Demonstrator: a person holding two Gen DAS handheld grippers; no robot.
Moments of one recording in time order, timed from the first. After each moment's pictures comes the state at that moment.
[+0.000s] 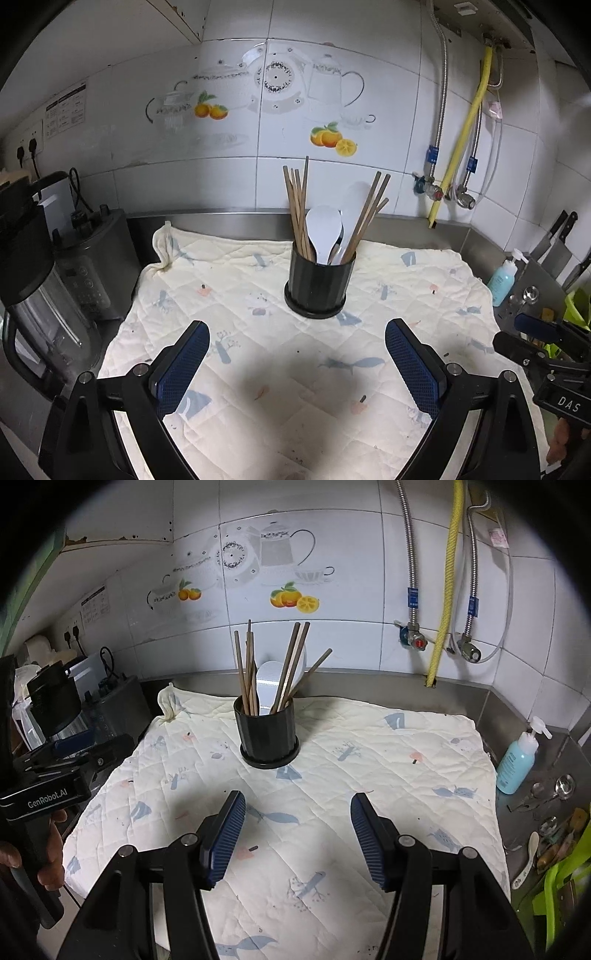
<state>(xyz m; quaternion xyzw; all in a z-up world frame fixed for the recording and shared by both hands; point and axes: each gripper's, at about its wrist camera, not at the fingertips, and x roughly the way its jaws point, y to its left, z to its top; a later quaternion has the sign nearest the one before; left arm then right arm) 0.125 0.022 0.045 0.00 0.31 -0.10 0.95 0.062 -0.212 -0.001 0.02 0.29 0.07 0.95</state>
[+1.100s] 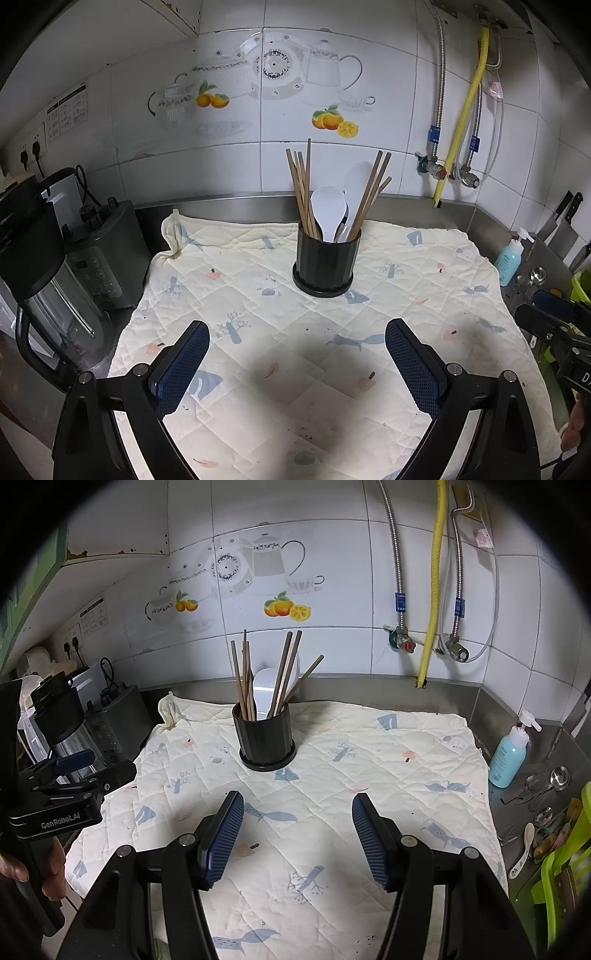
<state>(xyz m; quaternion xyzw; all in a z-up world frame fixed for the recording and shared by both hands) 0.116 0.024 0.042 0.02 0.33 -0.10 0.94 0.048 -0.214 0.004 0.03 0.28 0.06 0.96</state>
